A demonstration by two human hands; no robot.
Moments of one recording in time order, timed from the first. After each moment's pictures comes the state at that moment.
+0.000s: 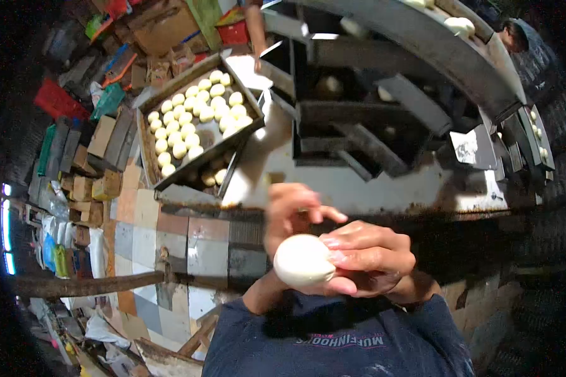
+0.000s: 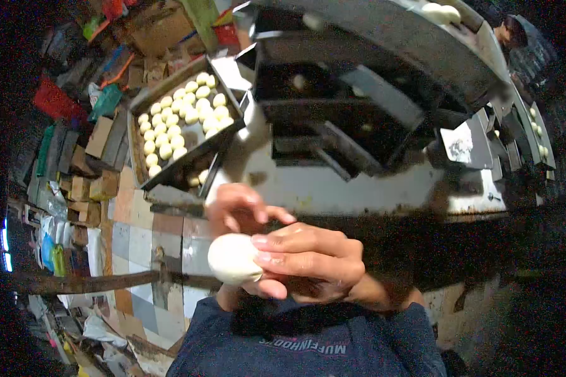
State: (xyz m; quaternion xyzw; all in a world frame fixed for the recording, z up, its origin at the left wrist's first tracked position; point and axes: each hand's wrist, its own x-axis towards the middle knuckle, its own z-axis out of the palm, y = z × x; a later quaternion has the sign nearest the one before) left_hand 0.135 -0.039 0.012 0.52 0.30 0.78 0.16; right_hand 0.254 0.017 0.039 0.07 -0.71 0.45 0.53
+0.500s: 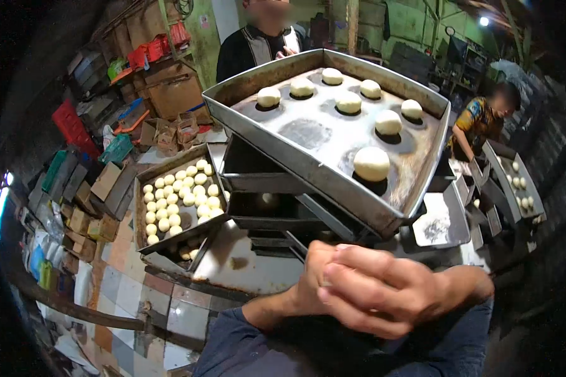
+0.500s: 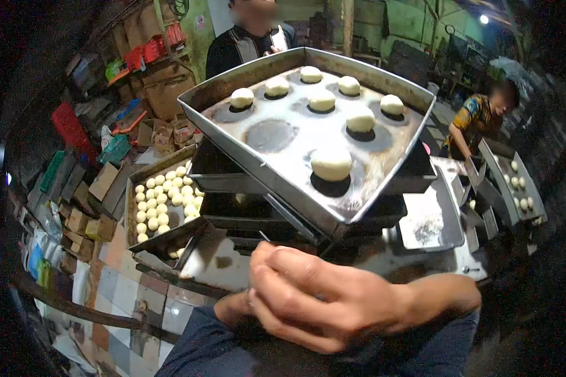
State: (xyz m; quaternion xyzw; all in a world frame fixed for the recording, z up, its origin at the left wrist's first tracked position) left_hand 0.215 0.096 0.093 0.60 0.38 0.64 0.28; right_hand 0.355 0.165 0.183 0.25 -0.89 -0.15 0.35
